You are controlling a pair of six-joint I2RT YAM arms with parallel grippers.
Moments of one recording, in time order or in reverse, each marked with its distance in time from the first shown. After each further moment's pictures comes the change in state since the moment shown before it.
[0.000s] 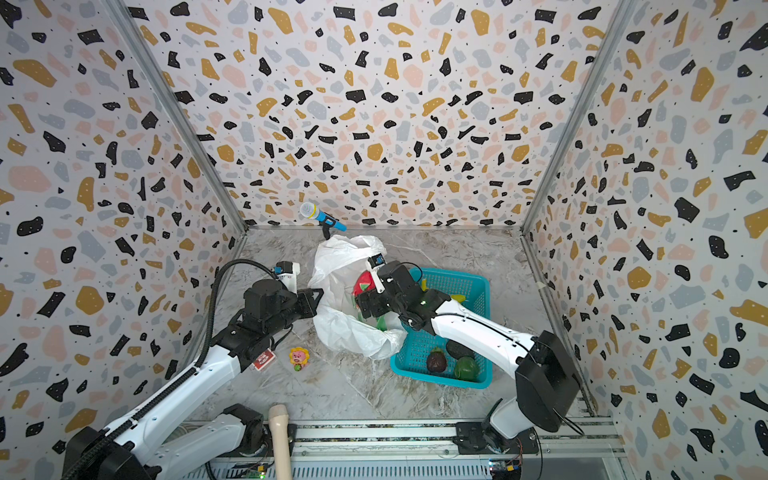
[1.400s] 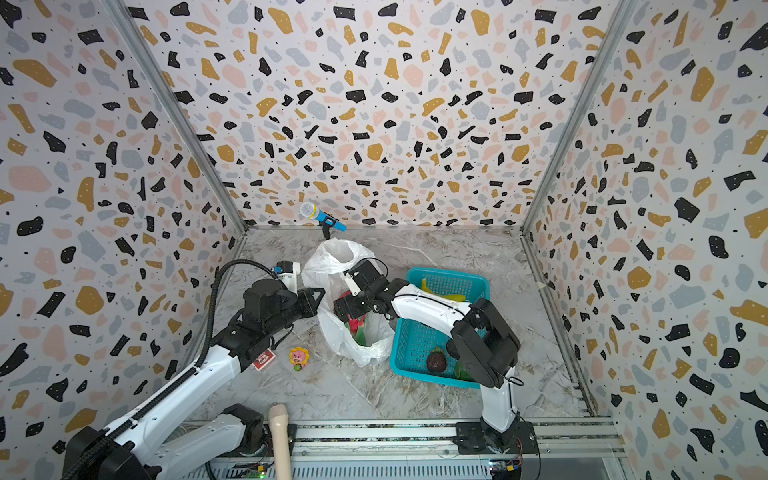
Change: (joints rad) left arm 0.000 0.001 0.000 0.011 0.029 -0.023; right arm 0.042 0.396 0.309 -0.089 -0.170 -0.037
